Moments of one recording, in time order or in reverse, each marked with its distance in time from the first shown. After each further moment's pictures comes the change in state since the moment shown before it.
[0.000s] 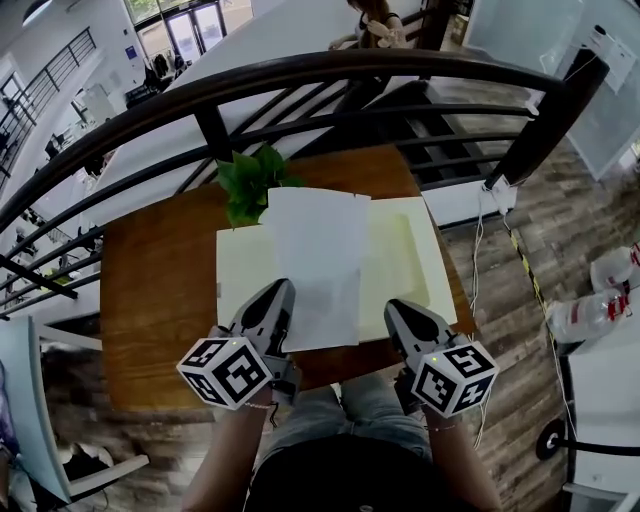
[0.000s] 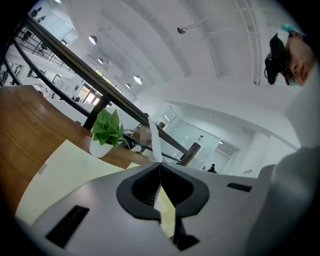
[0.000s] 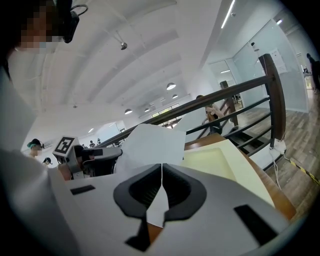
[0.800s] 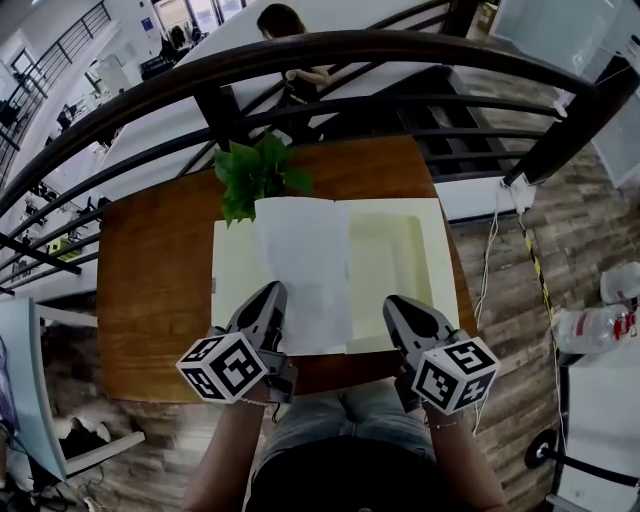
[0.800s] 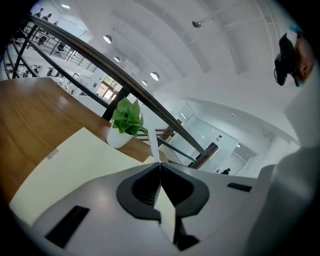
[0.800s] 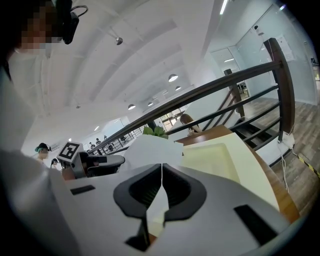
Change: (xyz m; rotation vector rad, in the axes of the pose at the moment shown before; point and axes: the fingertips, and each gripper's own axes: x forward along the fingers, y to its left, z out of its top) left arm 0.021 0.049 -0.022 -0.102 0.031 0.180; right arm 0.038 -0.028 0.000 0.027 0.090 0.076
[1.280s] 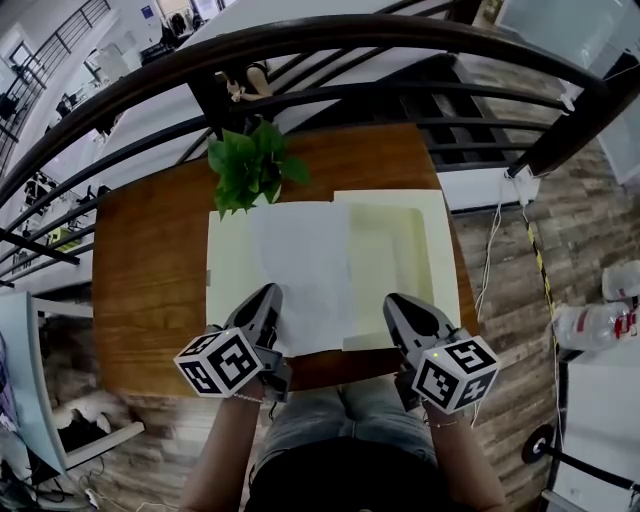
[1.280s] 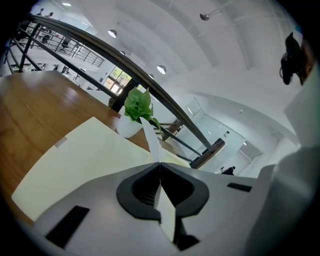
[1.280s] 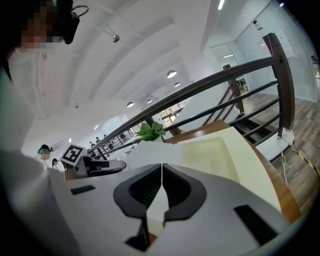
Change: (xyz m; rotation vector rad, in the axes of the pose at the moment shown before) left arm 0.004 0.027 -0.025 -0.040 0.075 0.075; right arm 0.004 -0.011 -0.011 0.020 0.038 0.002
